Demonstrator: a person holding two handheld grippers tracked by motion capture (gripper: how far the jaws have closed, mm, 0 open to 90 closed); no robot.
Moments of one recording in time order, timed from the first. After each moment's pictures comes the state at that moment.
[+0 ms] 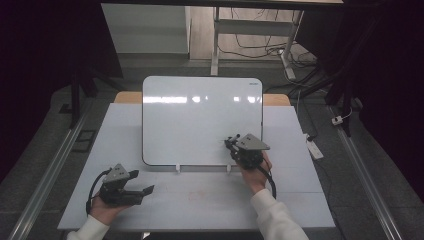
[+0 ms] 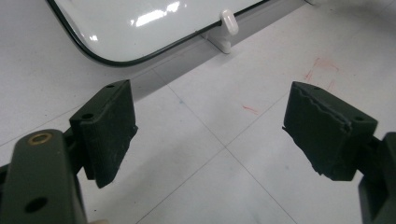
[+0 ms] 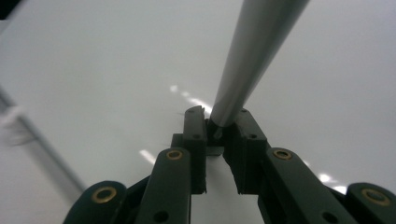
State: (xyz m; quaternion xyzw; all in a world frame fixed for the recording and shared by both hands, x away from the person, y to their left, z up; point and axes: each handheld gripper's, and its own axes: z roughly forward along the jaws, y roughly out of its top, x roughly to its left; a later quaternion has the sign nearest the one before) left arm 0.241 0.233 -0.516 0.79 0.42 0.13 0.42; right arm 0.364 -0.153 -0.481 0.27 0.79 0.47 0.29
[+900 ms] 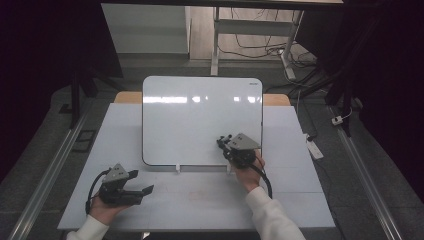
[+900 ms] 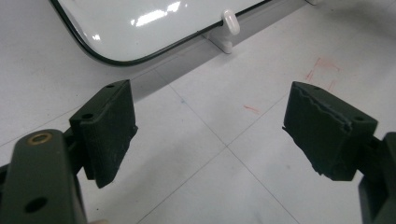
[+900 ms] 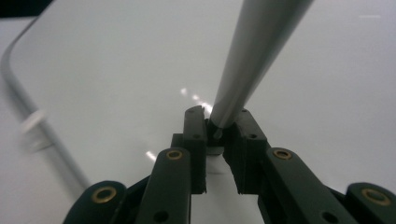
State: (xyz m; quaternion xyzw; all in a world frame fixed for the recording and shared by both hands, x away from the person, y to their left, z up) left arm 0.240 0.234 -0.516 0.79 0.42 0.13 0.42; right arm 0.369 -0.143 -0.479 0.26 0.78 0.48 0.30
